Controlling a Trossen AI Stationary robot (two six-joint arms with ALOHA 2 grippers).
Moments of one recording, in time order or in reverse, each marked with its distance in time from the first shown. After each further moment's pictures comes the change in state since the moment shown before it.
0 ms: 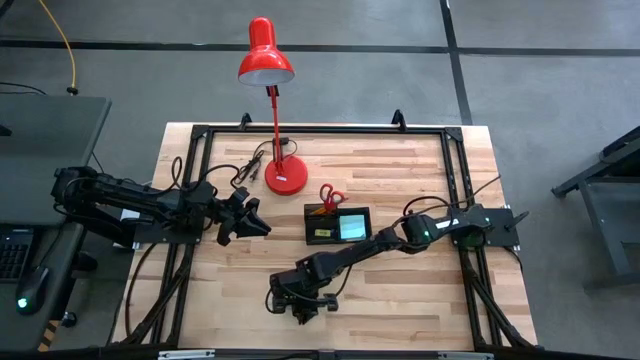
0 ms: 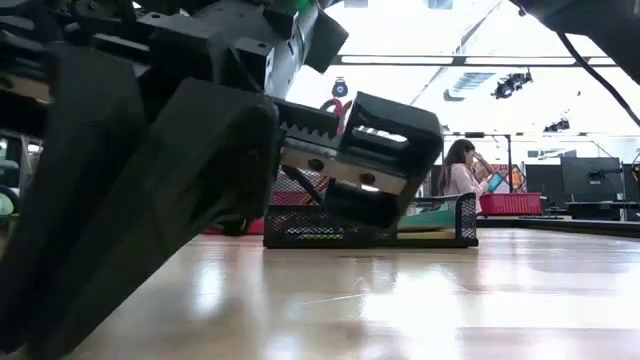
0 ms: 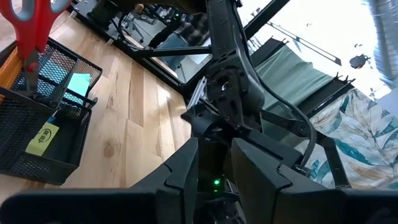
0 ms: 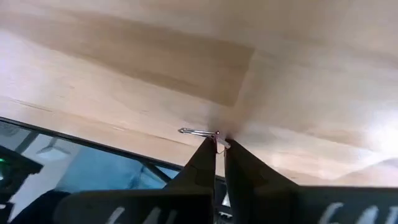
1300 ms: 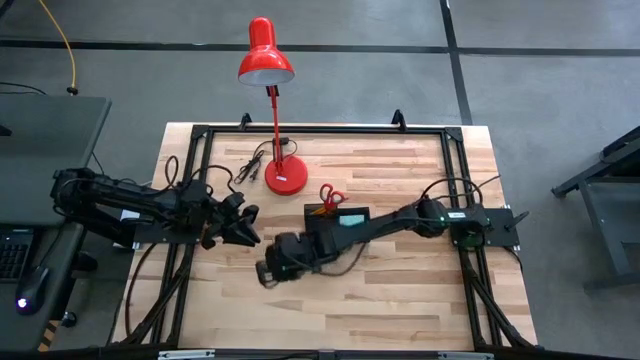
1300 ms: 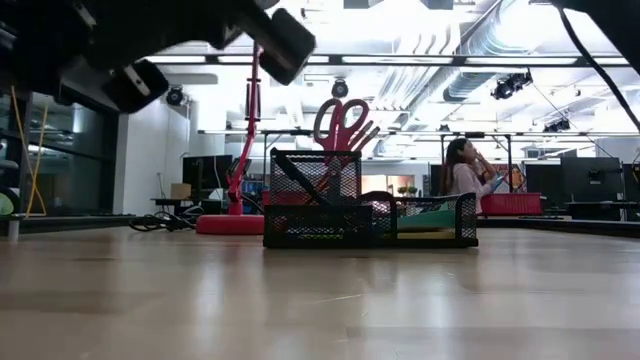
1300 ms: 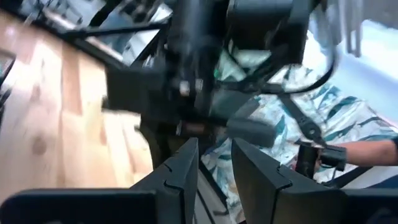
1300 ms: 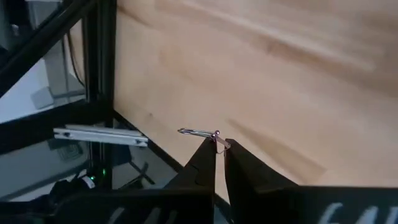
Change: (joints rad) left arm 0.000 -0.046 0.000 0.042 0.230 -0.004; right arm -0.056 -0.202 0.100 -0.108 0.520 -0.366
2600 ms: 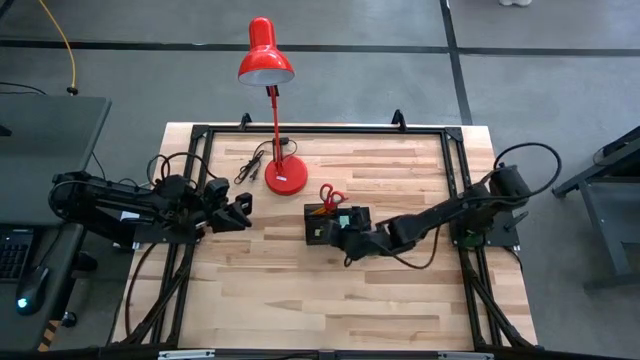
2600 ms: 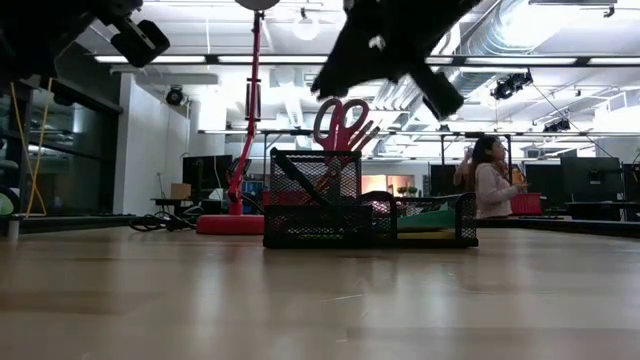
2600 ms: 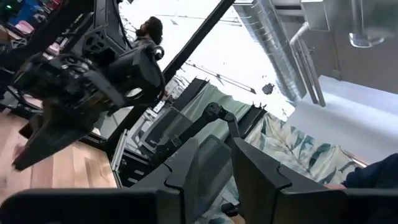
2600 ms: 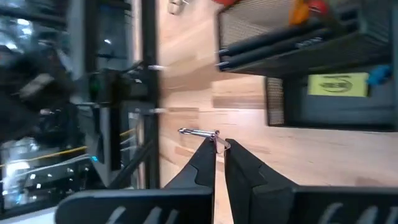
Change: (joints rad) left arm 0.000 -0.117 0.000 0.198 -0.141 -0.092; right arm 0.054 -0.702 -1.208 0.732 0.618 0.254
